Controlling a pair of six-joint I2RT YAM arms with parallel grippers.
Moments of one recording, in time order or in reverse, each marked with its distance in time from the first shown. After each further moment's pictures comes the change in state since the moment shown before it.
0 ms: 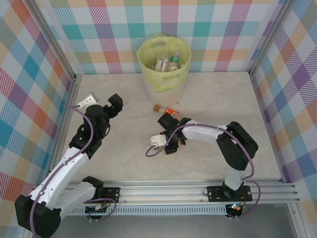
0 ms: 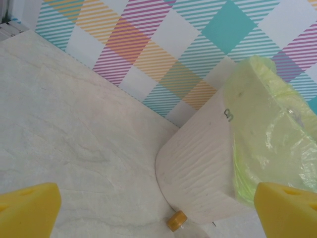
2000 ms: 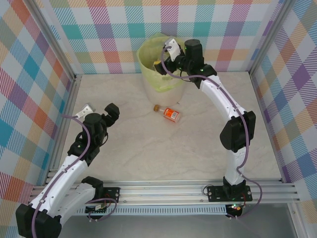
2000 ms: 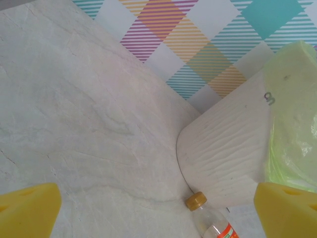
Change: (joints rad) left arm 0.048 -0.099 -0.131 -0.058 0.036 -0.101; right arm -0.401 0.227 0.943 0.253 -0.247 0.709
